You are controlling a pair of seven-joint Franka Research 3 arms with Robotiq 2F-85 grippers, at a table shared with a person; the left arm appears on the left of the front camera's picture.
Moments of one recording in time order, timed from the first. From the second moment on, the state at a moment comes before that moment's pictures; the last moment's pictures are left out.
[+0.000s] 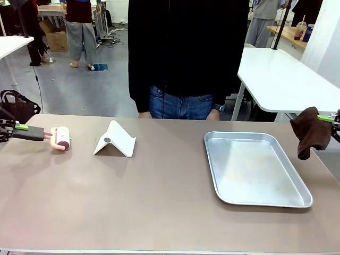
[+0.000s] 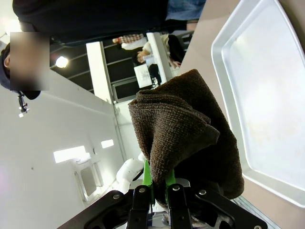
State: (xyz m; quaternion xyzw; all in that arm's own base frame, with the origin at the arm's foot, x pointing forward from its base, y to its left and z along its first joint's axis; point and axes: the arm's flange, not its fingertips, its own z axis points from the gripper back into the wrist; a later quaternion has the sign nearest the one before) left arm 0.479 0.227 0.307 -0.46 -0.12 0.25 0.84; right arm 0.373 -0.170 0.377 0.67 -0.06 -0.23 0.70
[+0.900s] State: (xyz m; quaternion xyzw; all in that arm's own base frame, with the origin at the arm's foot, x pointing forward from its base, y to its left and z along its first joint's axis) left arm 0.529 0.169 0.307 -0.46 -0.11 0.21 0.86; right arm 0.373 -0.170 0.376 0.67 -0.06 -0.23 0.70
